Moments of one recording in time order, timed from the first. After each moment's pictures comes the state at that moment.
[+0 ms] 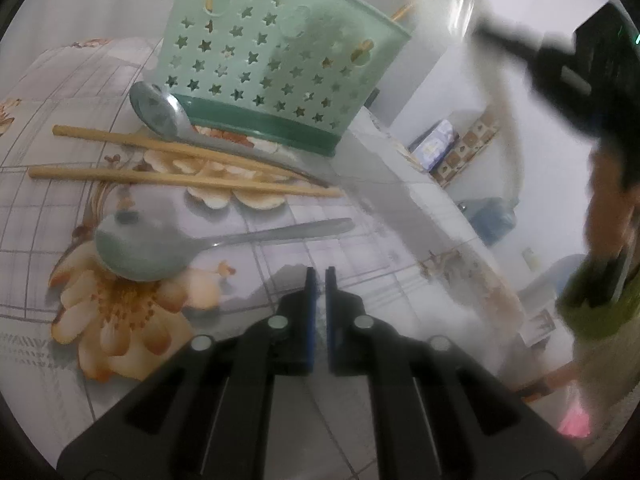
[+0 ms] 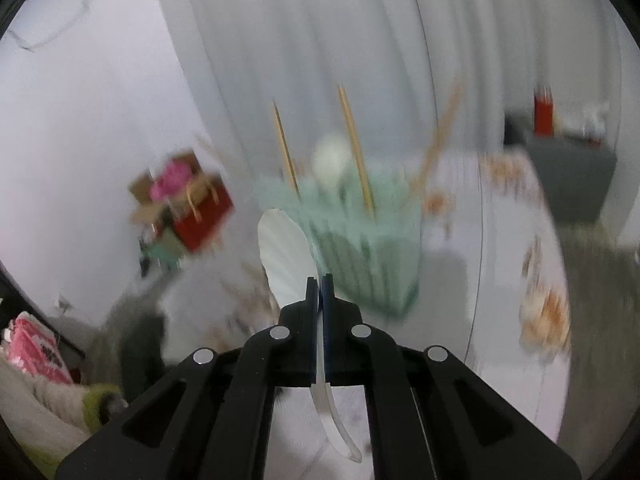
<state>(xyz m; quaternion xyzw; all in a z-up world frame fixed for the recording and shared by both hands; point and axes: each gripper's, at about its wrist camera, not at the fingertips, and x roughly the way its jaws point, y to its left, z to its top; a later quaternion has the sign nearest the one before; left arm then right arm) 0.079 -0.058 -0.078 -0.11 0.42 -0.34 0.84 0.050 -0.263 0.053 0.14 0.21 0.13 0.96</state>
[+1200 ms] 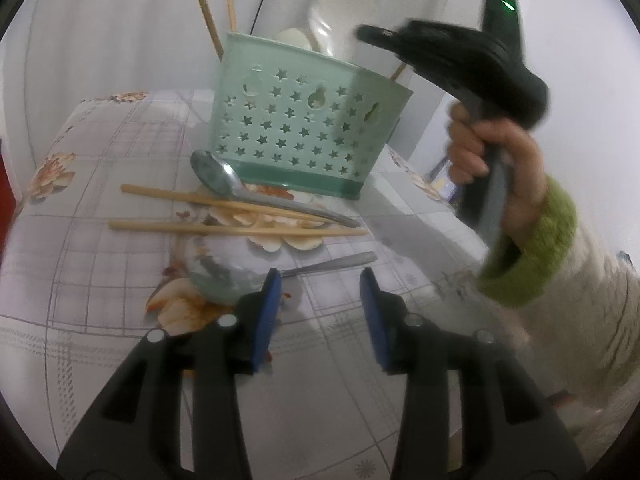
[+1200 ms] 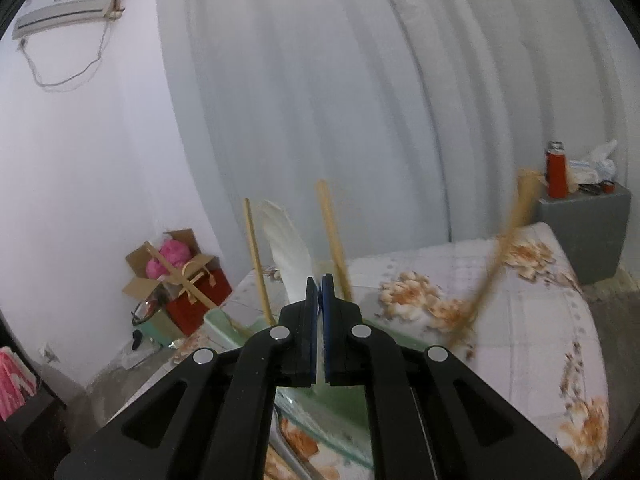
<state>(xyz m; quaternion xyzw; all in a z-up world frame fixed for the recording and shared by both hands) 0.063 -0.028 -0.035 -0.08 0.37 -0.28 0.88 0.146 -0.277 0.044 0.17 0.08 0.11 0.98</state>
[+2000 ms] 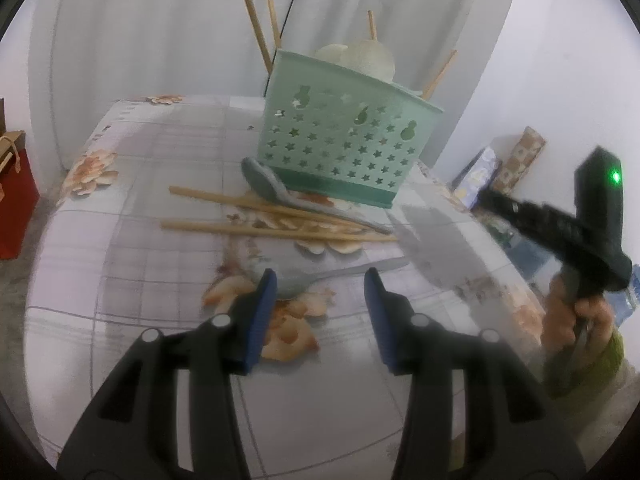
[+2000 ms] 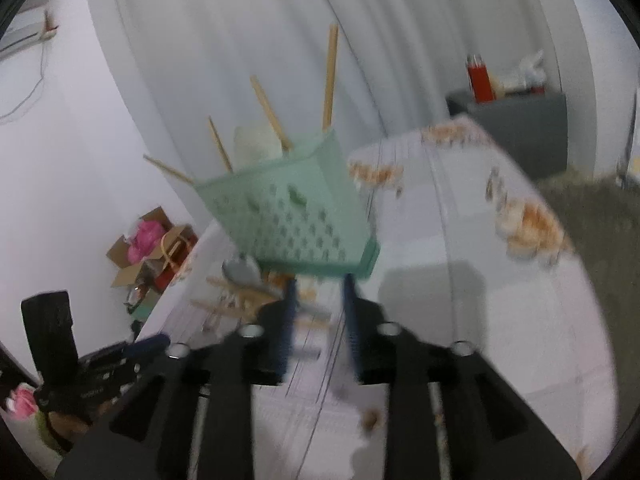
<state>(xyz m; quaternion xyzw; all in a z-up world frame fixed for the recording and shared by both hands) 0.058 0.001 -0.028 -0.07 0.37 -0.24 0.90 0.029 -0.276 -0.055 0.26 0.19 0.06 0.95</state>
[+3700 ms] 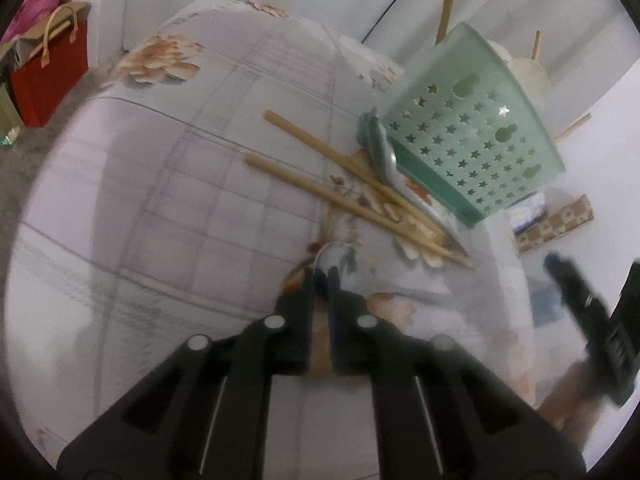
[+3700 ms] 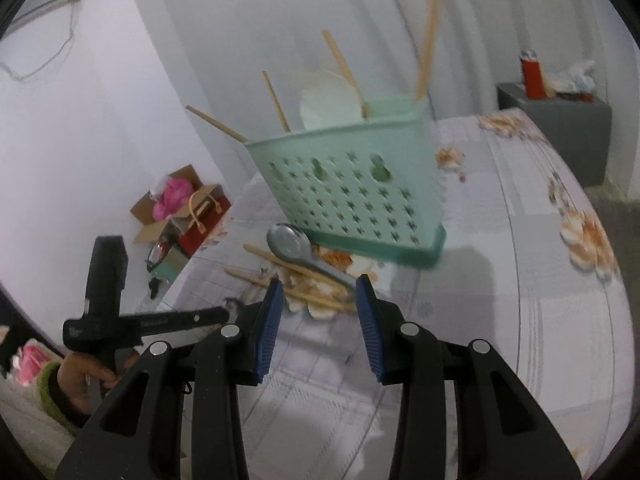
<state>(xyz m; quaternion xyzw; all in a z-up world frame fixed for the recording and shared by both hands) 0.110 0.041 -0.068 -0.20 0.49 -0.12 0.84 0.064 -0.235 -0.032 0.19 0.22 0.13 0.95</state>
